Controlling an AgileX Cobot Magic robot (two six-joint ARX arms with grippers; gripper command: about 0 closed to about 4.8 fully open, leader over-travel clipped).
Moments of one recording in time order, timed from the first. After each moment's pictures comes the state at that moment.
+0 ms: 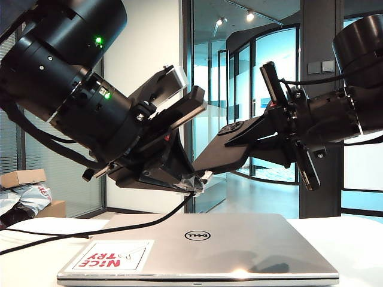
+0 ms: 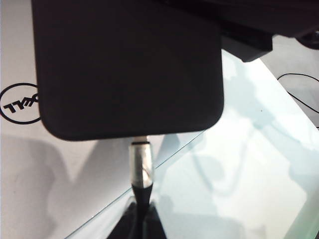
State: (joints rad) left arm -0.82 1.51 0.56 0.38 0.13 -0.35; right arm 0.36 1.66 0.54 0.83 -0.62 0.94
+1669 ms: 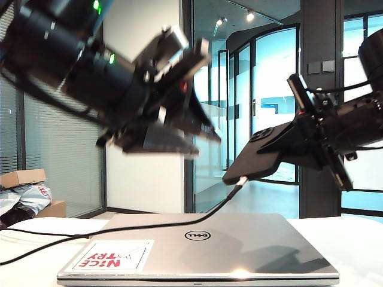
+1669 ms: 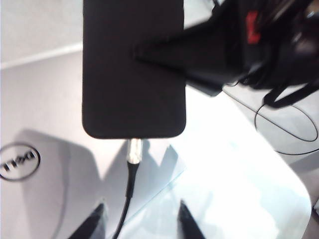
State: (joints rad) left arm -0.81 1.44 0.60 0.40 0.13 -0.35; right arm 0.21 1.64 0.54 0.74 -0.64 0.87
